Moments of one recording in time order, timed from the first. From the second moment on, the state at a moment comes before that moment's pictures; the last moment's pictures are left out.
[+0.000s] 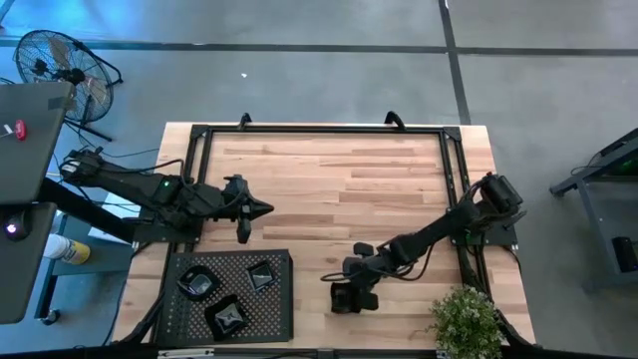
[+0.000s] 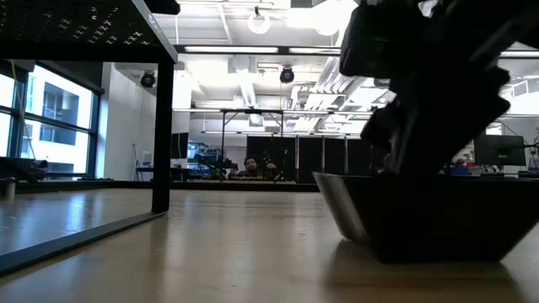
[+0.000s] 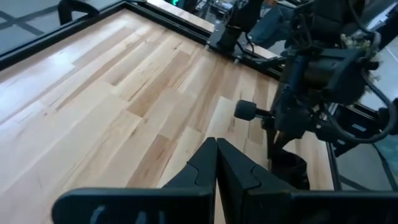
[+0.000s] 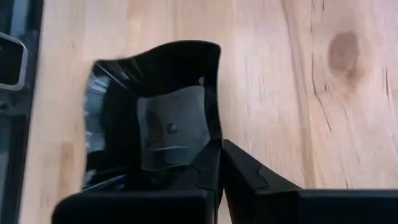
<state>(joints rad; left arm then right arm) -0.30 0.87 0.82 -0.37 -0.41 -0.55 0.44 1.81 0.99 -0.14 -0.01 0.55</state>
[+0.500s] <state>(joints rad) -0.15 0.83 0.82 -0.43 -0.45 -0.70 0.23 1.77 1.11 -0.17 -0.06 0.65</state>
